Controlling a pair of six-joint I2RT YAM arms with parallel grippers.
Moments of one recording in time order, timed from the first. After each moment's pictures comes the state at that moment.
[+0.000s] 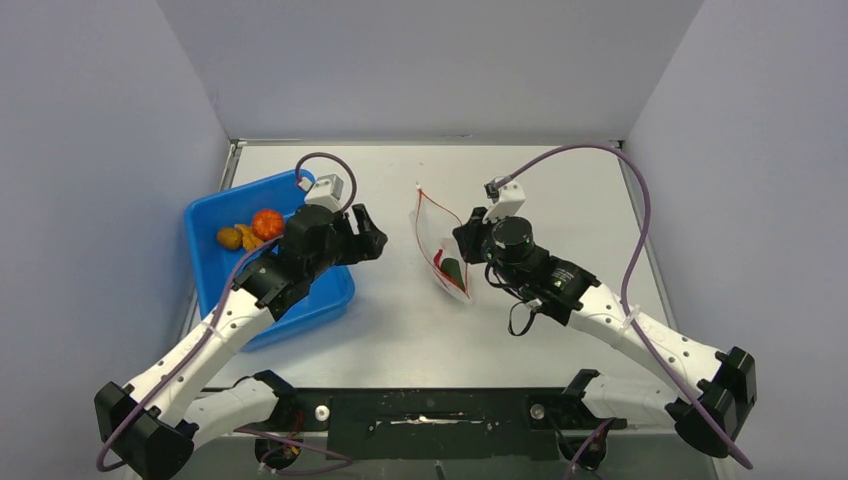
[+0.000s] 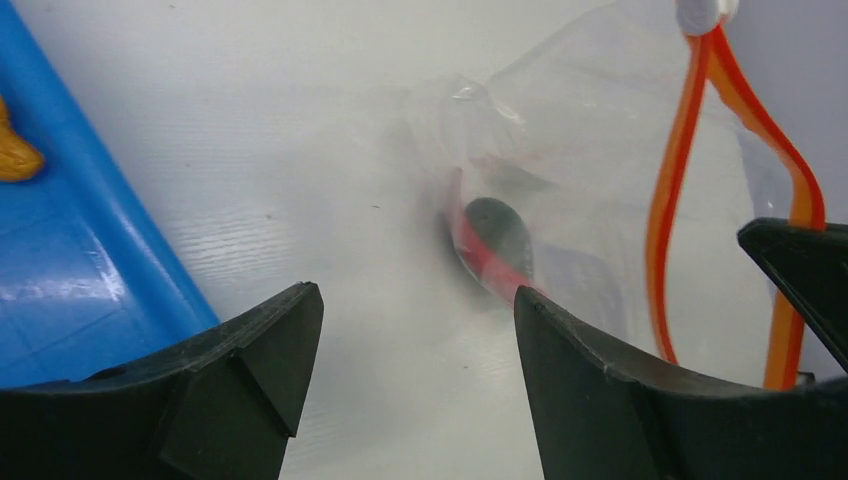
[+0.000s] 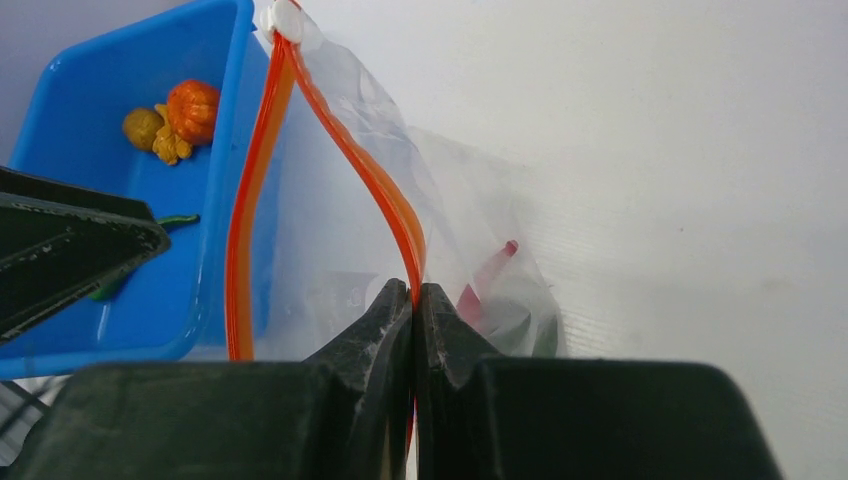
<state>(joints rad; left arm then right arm) -0.62 1.04 0.95 -0.39 -0.13 -0.64 0.82 1.11 0.95 -0.18 0.33 0.46</state>
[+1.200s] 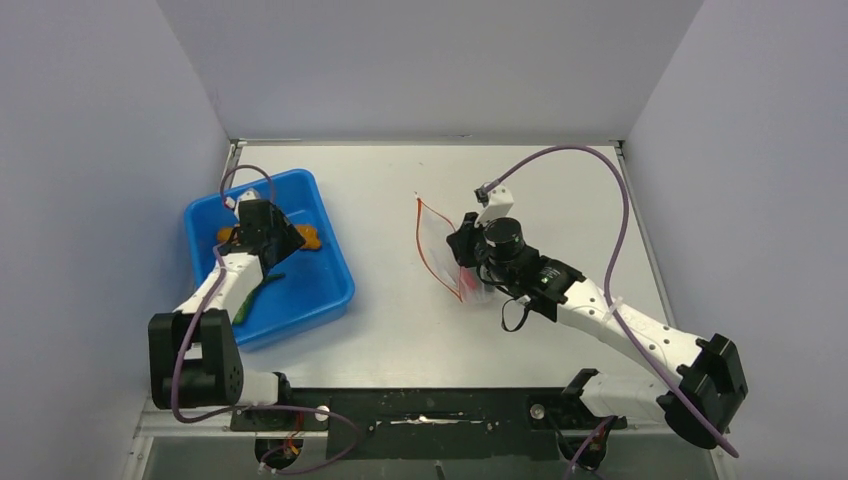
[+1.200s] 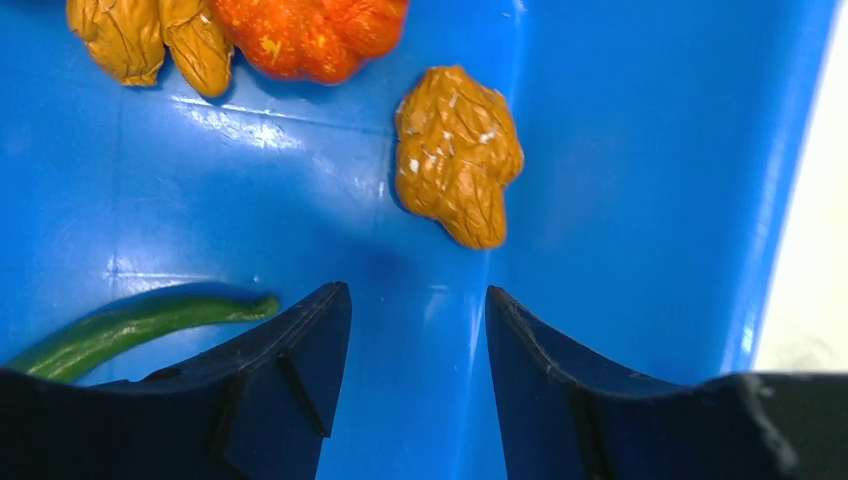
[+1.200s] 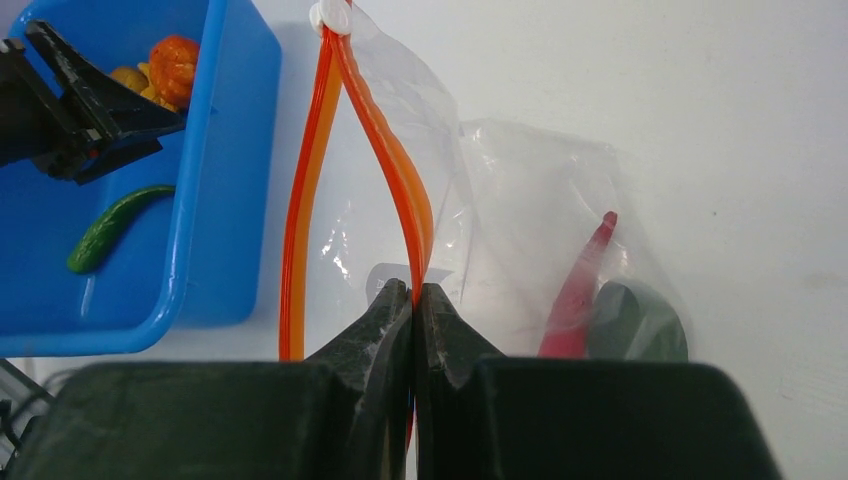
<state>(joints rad) 0.04 1.36 0.80 -0.21 -0.09 -0.59 0.79 1.18 0.89 -0.11 0.25 0.46</state>
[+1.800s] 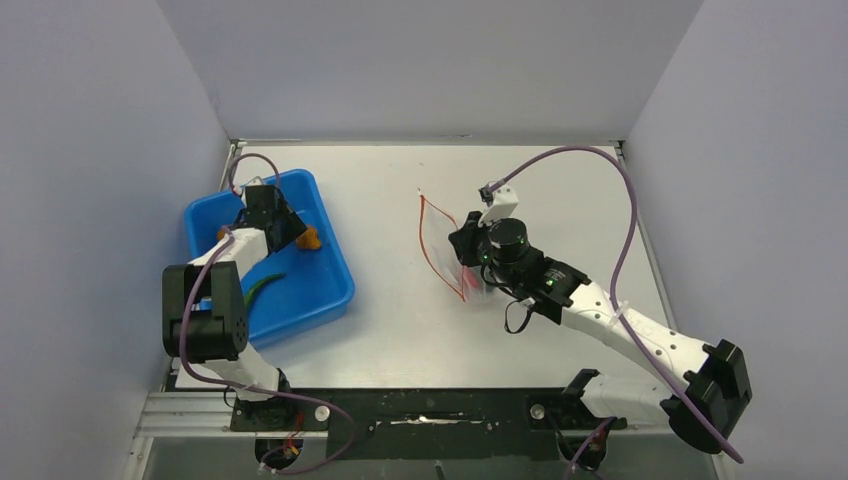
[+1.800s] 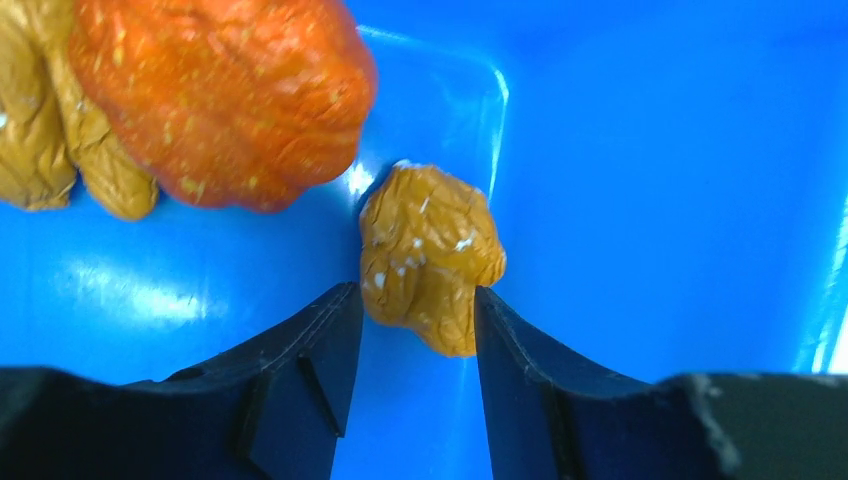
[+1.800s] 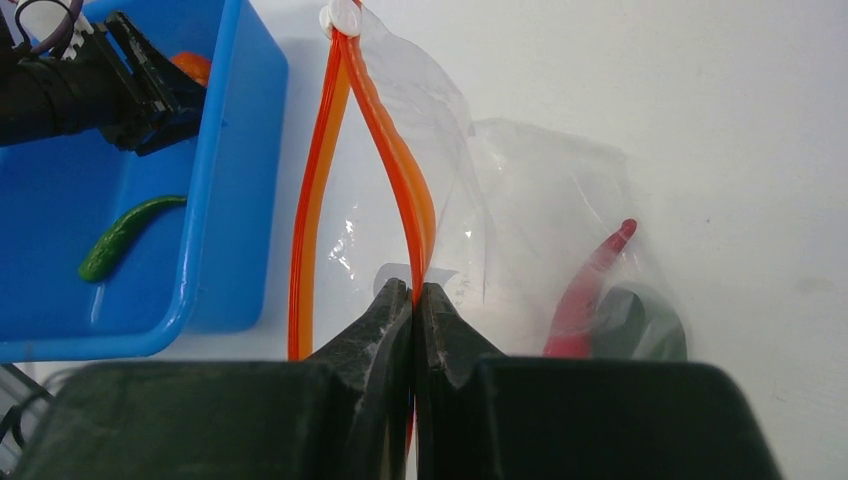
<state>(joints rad) 0.06 1.63 0.93 -0.13 -0.07 -0.60 0.79 1.14 0.89 -0.11 0.26 0.46</state>
